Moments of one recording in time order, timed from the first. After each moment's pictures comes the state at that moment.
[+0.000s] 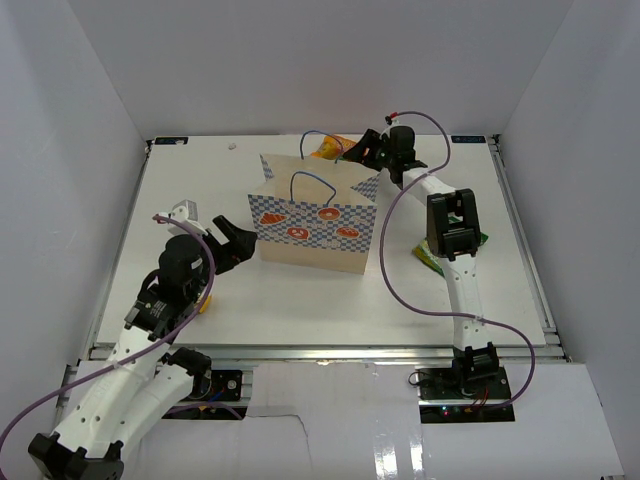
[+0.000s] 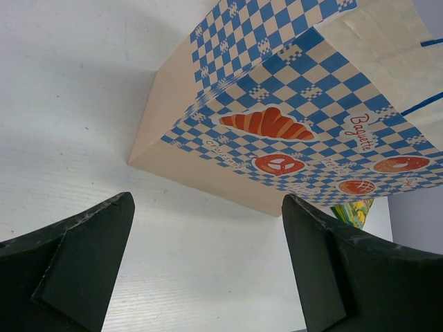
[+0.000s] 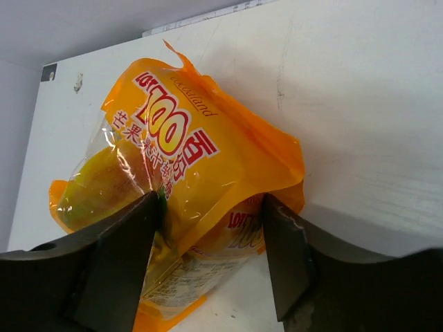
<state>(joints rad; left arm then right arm) -0.43 0.66 0.71 -0.40 -0.19 -0.71 0.24 2.61 2.09 0.15 -0.43 0.62</state>
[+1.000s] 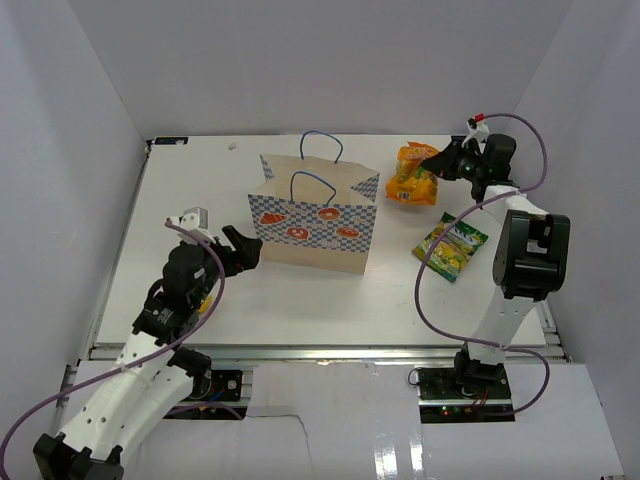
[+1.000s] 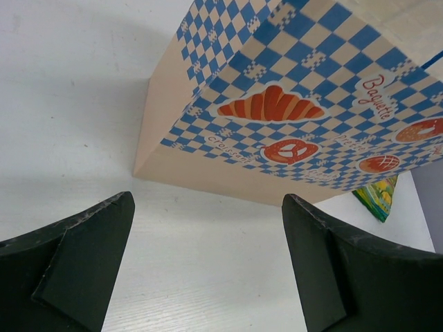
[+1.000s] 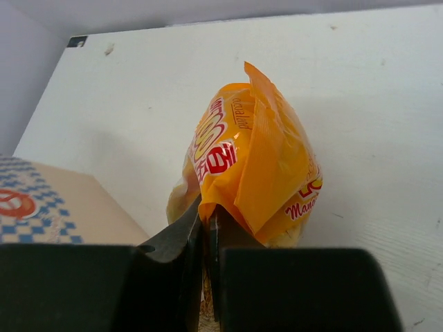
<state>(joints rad) -0.43 0.62 0.59 -0.24 -0.14 -0.57 -0.11 1.93 1.32 0.28 -0.73 0.35</state>
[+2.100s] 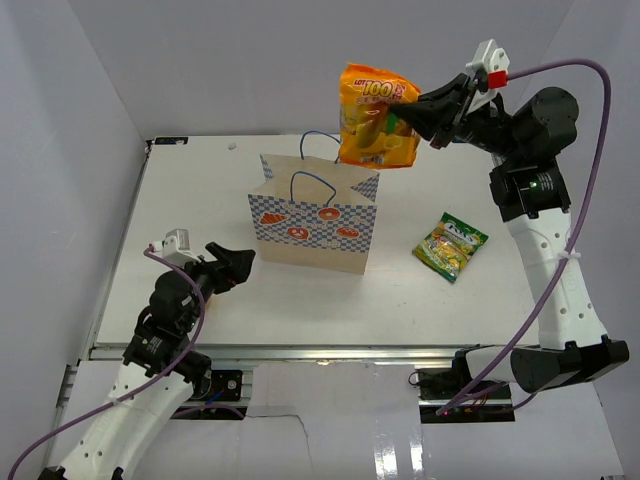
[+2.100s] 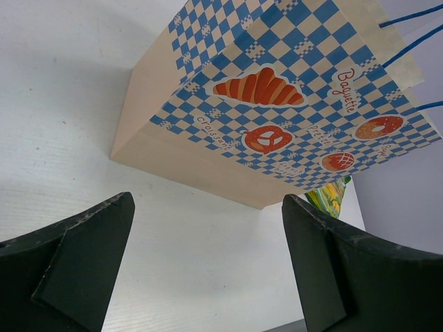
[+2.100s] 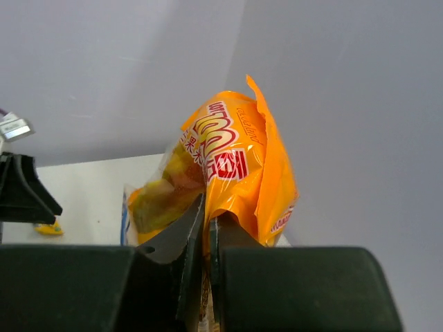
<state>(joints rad) -0.43 0.36 0.47 -0.30 -0.14 -0.73 0.19 1.32 1.67 0.04 -0.92 0.07</state>
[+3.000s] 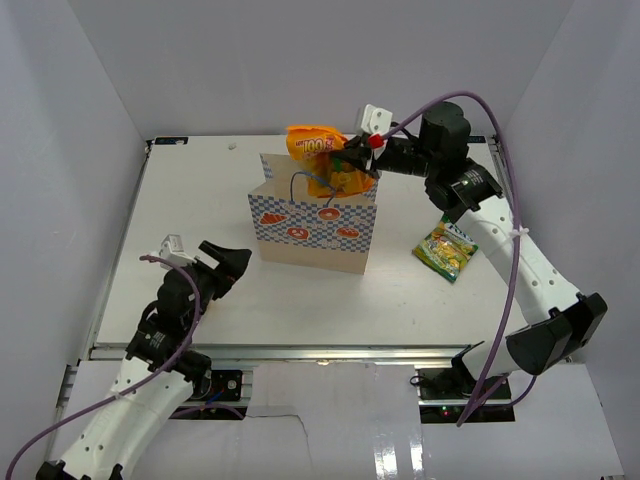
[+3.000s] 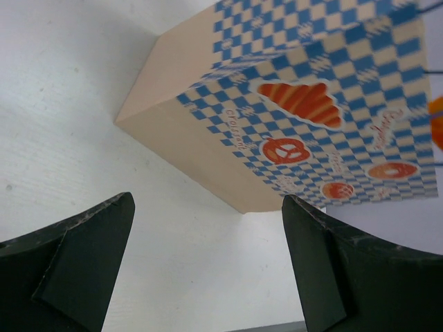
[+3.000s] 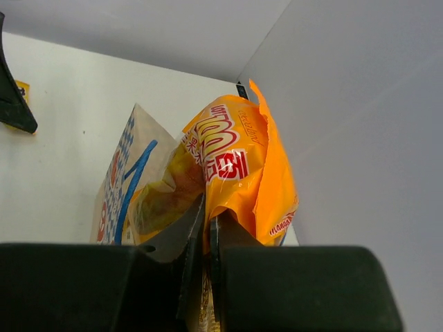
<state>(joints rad) -0.43 0.39 0.47 -0.37 -0.20 -0.98 0.53 1.43 1.61 -0.23 -0.76 -0.53</state>
